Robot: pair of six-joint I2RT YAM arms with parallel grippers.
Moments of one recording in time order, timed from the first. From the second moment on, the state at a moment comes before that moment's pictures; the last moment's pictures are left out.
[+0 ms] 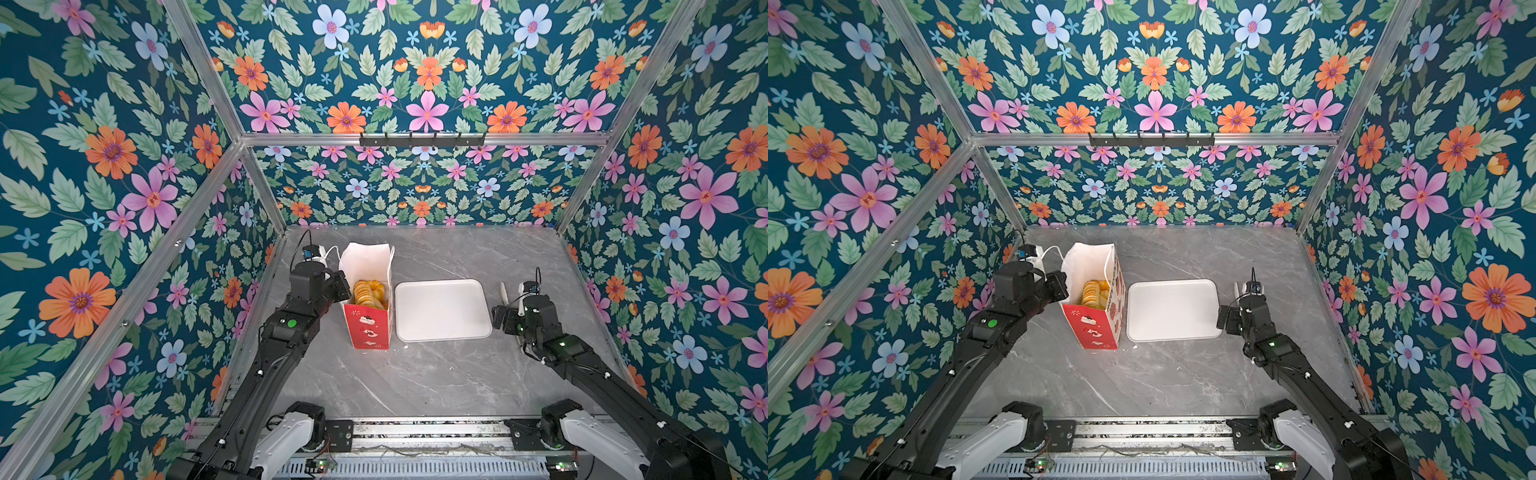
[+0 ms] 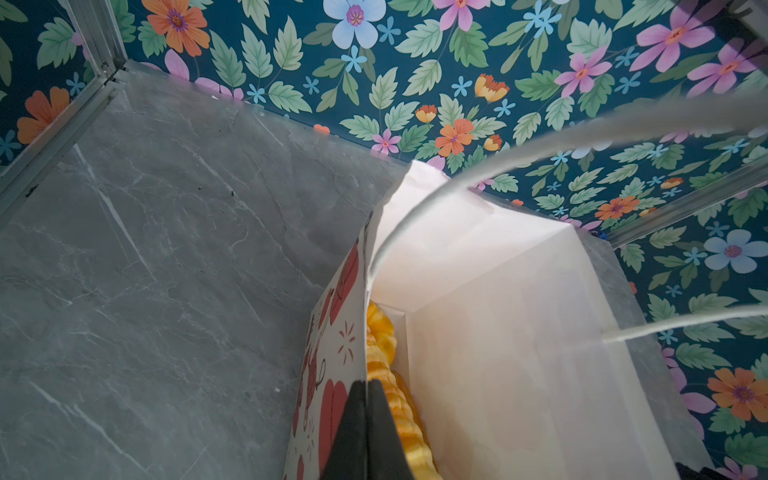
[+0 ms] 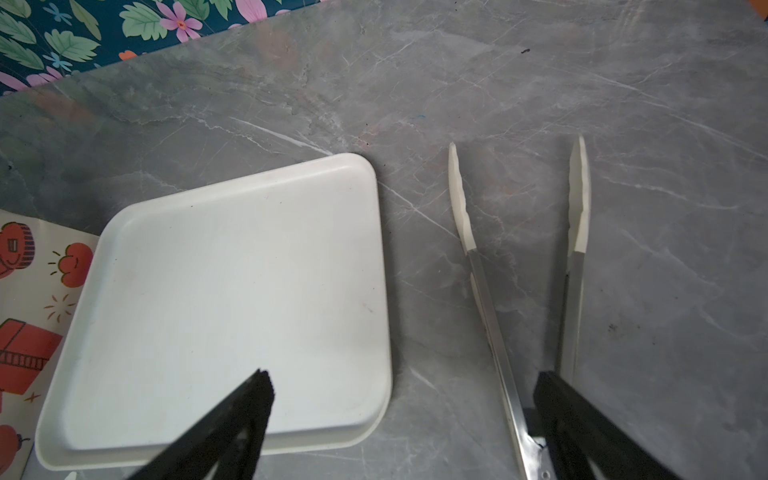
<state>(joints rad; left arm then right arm) -0.28 0.97 0.92 -0.43 -0.03 -0.47 0.31 0.95 0.51 -0.25 0.13 0.39</state>
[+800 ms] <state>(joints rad) -0.33 1.22 1.09 -0.36 -0.17 -0.26 0.25 1.01 0.59 -0.35 0.16 0.39</state>
